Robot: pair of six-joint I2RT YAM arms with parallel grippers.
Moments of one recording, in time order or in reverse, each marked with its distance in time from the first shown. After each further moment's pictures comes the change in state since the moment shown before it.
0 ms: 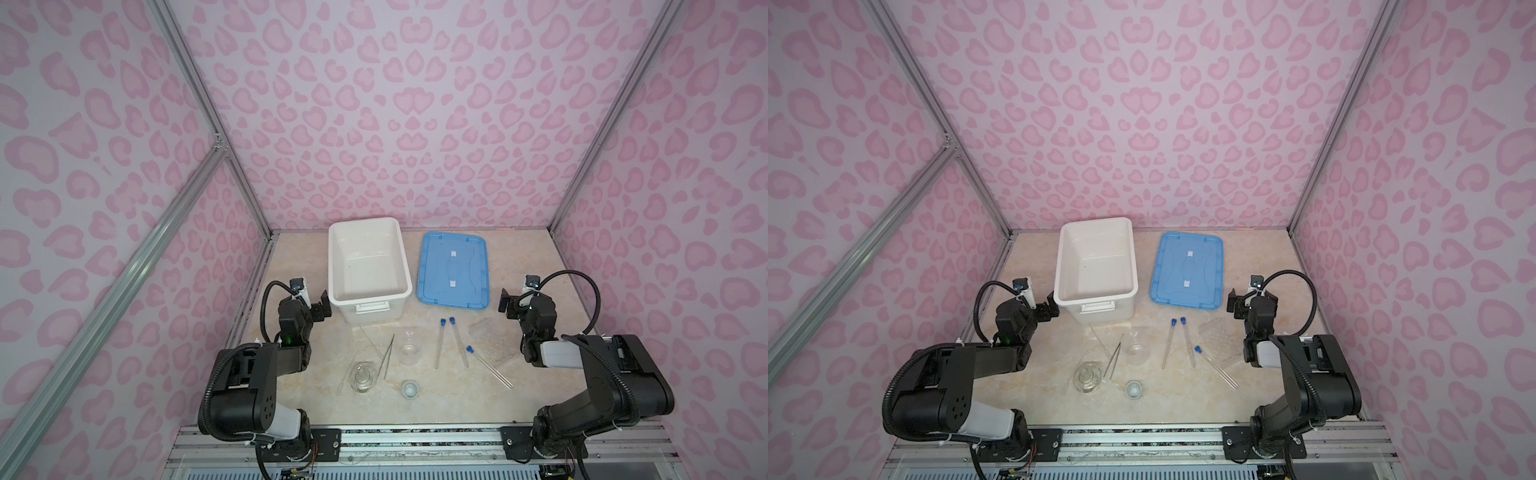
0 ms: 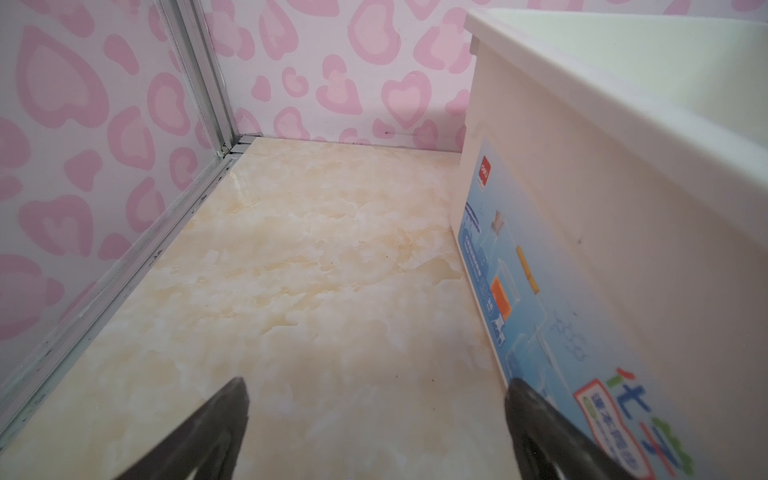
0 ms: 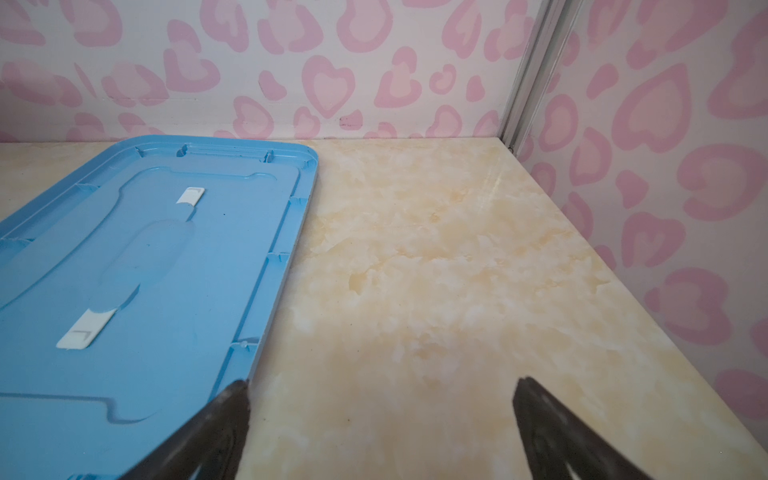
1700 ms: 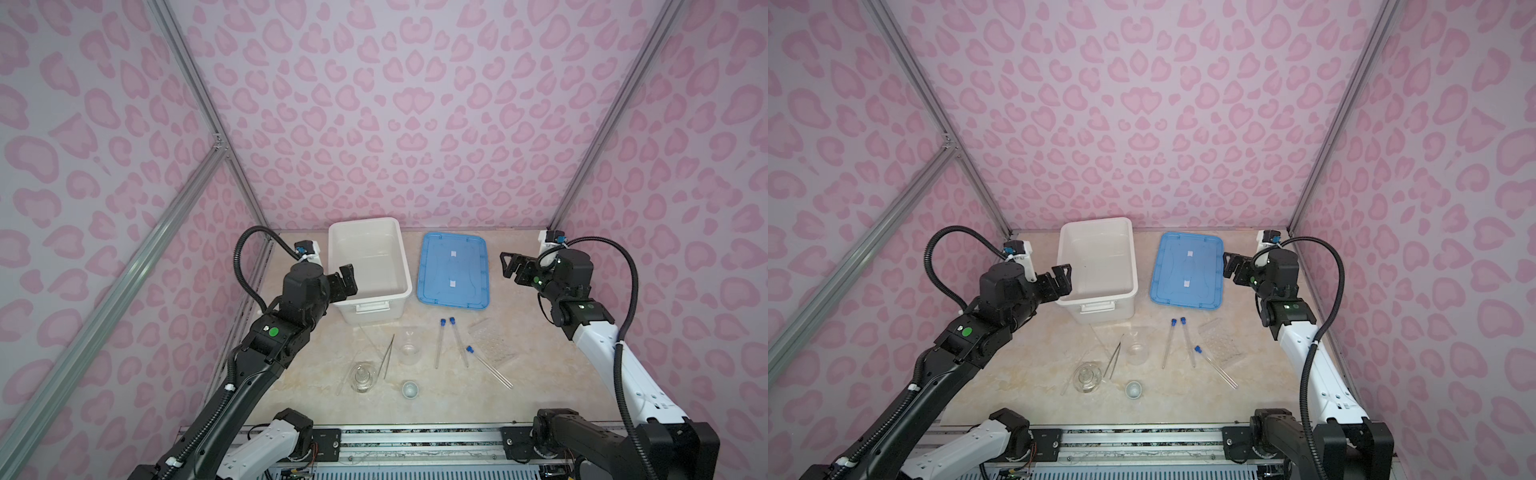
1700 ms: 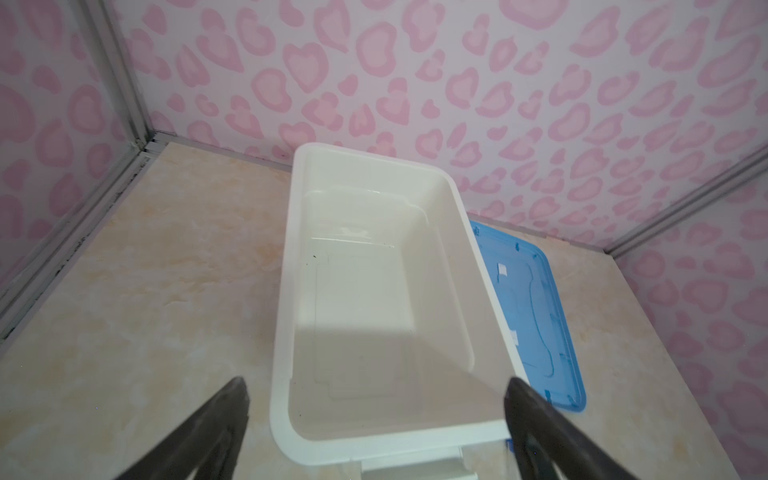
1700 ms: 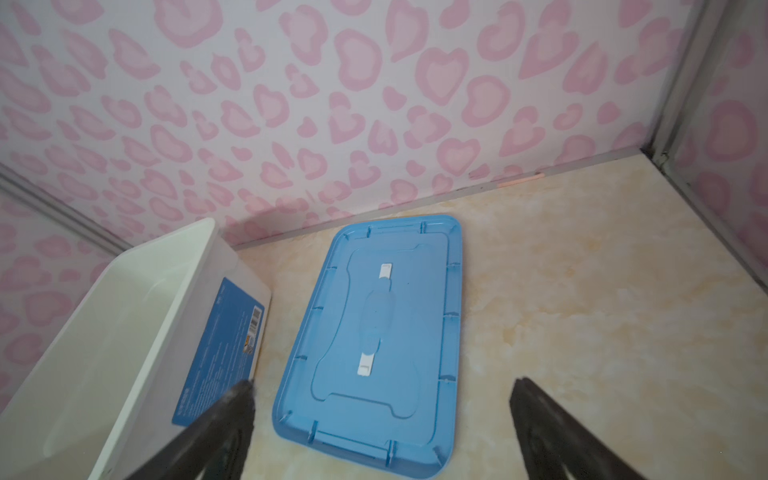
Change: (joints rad) left arm -0.558 -0.491 0.740 -1.384 -0.272 -0.420; right arm 0.039 -0.408 0.572 -1.049 -0.362 0.301
